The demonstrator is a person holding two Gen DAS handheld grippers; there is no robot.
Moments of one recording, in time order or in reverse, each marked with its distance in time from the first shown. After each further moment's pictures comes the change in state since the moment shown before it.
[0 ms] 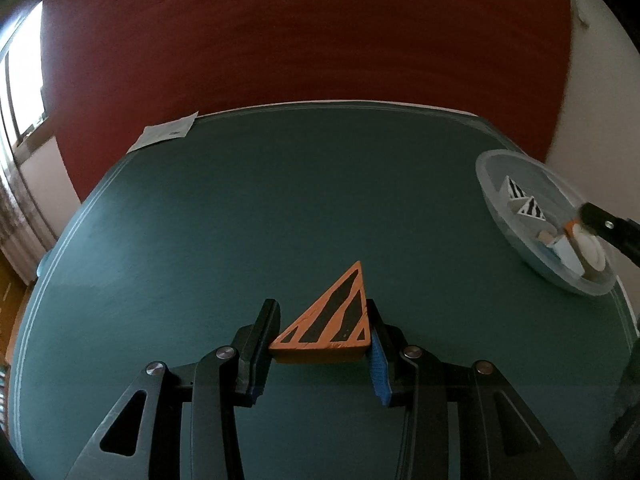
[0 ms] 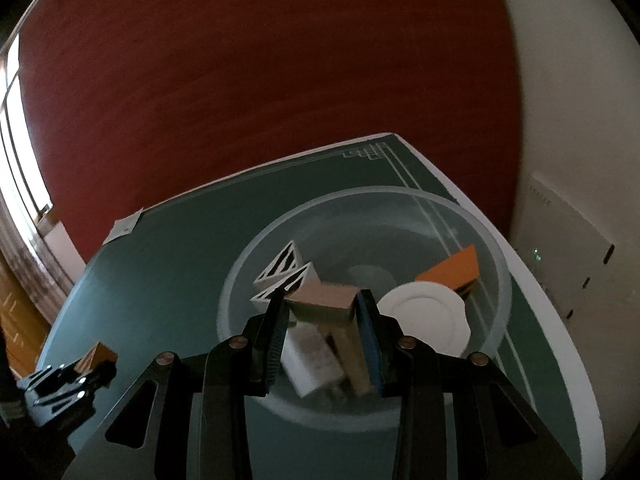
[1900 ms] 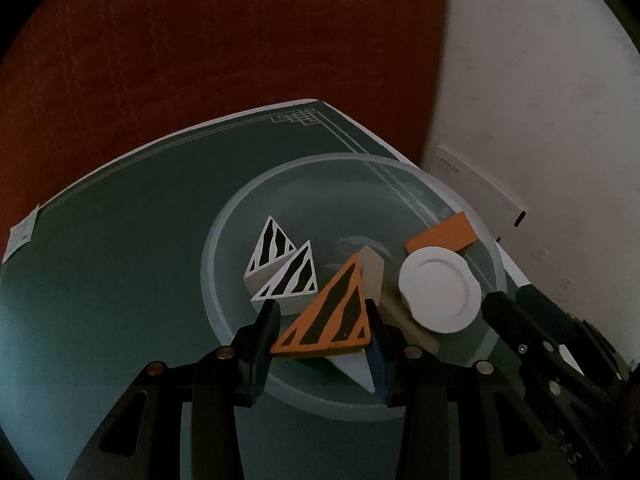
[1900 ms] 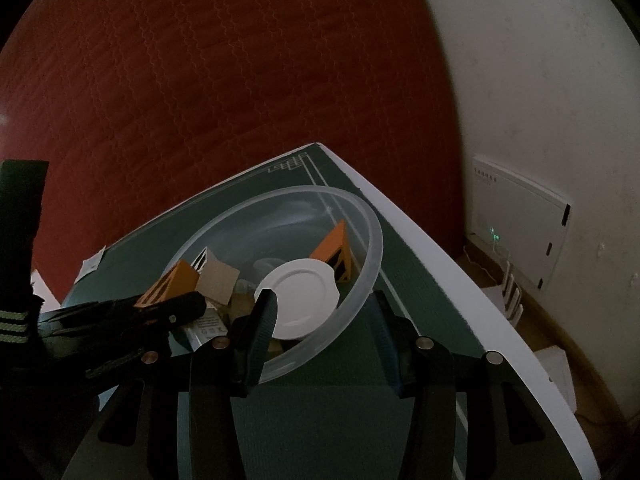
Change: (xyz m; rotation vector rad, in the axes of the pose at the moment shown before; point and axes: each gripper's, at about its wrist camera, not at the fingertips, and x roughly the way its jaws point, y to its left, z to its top) left arm 0.032 -0.177 0.063 0.276 0.039 -0.288; right arm -0.038 -0.064 -0.030 0.148 -0.087 -0.124
